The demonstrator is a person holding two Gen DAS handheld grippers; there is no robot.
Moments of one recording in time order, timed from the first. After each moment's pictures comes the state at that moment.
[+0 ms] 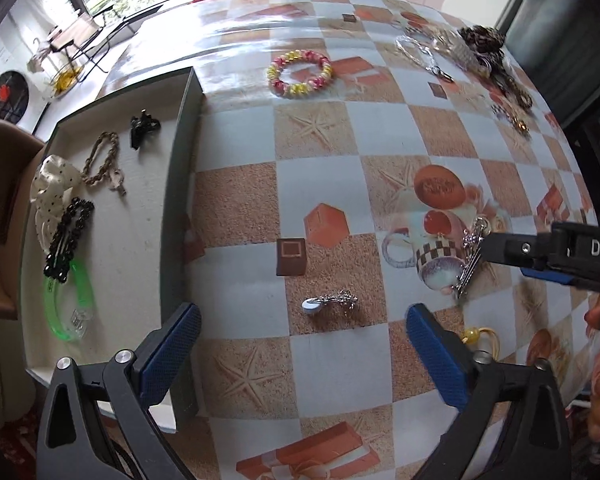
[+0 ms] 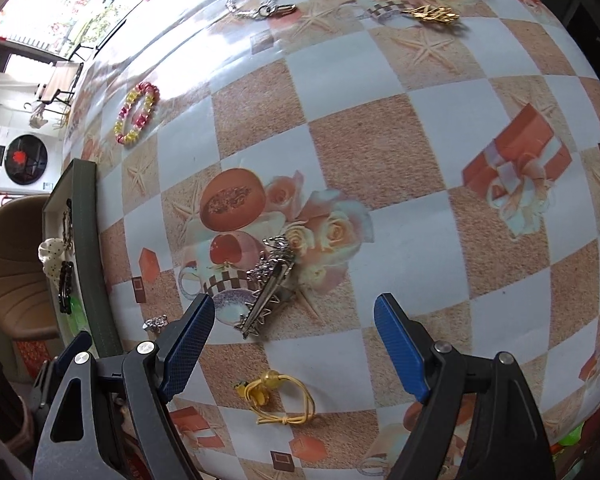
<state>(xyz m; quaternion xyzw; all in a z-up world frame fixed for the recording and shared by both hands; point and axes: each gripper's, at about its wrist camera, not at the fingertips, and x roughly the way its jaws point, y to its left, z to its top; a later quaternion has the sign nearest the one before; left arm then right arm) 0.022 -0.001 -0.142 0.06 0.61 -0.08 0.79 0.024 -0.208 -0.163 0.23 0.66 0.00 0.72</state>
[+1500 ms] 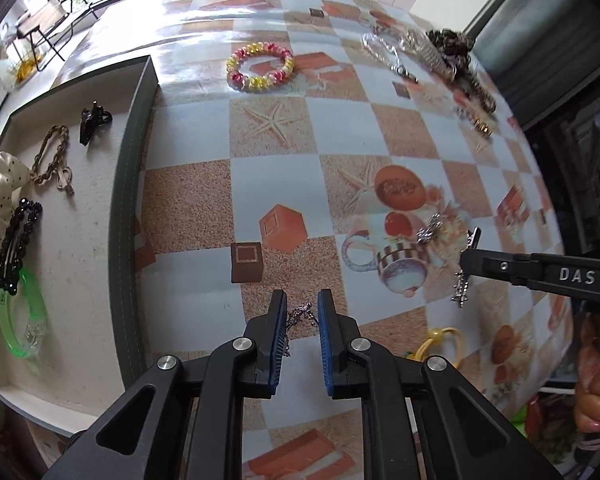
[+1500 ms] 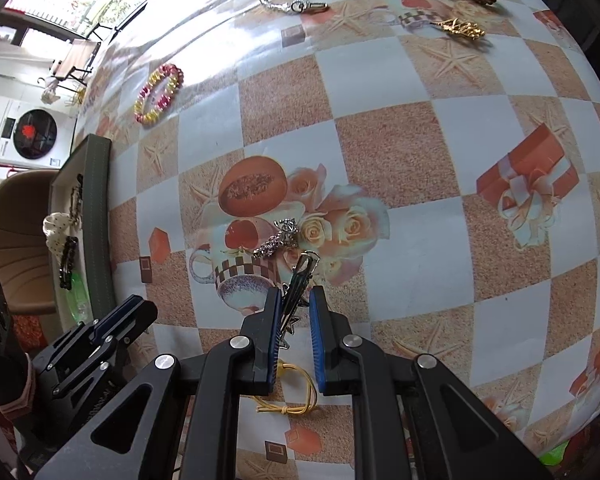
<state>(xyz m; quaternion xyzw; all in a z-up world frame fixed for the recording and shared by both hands) 0.030 0.009 -0.143 -0.01 0.62 -0.15 0.77 0.019 -0.205 -0.150 0.20 0.66 0.03 0.73</state>
